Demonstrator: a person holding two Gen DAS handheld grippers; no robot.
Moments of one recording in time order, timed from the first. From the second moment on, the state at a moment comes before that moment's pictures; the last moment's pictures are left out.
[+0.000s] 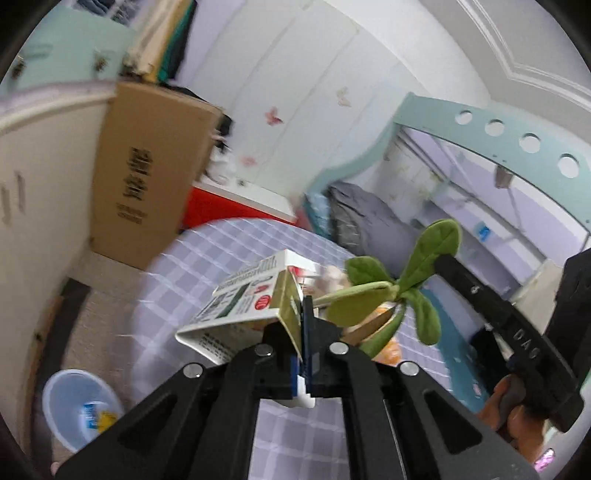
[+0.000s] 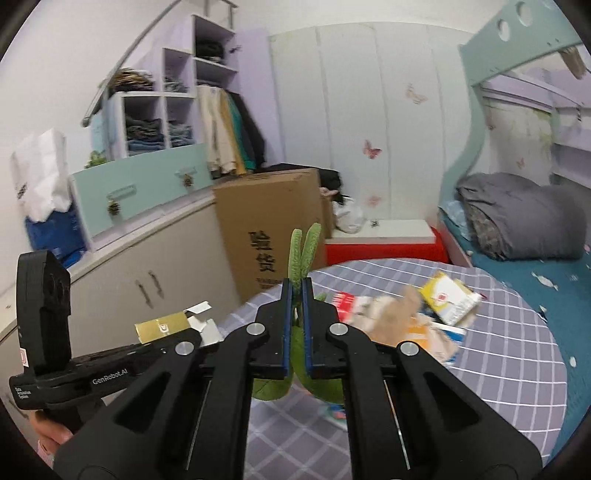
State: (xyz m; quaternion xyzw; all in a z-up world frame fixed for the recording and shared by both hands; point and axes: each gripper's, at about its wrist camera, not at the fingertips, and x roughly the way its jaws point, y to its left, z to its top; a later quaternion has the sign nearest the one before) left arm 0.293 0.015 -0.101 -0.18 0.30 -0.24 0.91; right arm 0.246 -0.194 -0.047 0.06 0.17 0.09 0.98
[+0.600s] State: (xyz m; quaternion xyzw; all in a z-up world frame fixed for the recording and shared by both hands) left arm 0.259 0.222 -0.168 -0.17 0.37 0.03 0.91; right arm 0.275 0.036 -0.117 -0.01 0.28 0.27 0.92
